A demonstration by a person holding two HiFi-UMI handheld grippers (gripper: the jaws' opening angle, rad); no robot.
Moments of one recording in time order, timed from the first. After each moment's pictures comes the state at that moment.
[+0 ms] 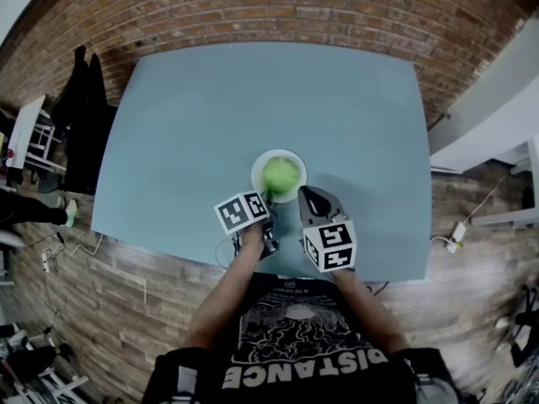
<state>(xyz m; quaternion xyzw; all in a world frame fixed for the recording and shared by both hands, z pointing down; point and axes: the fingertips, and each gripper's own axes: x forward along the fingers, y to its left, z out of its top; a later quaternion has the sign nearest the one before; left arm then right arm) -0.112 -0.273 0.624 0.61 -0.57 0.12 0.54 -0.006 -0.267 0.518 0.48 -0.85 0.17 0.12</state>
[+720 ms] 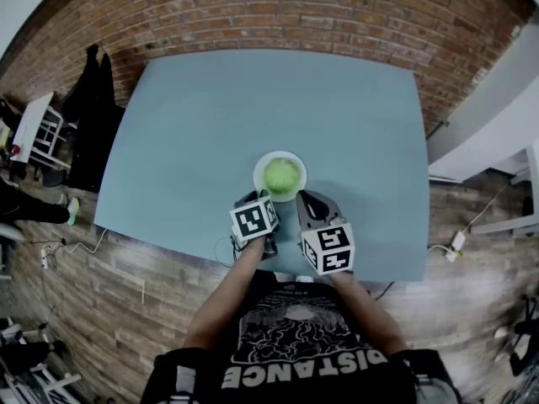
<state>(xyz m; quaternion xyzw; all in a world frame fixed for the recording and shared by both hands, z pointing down) -0.124 -0.268 0.597 0.65 -0.63 0.20 0.39 -0.013 -0.250 0.507 0.47 -0.86 0.16 0.11</state>
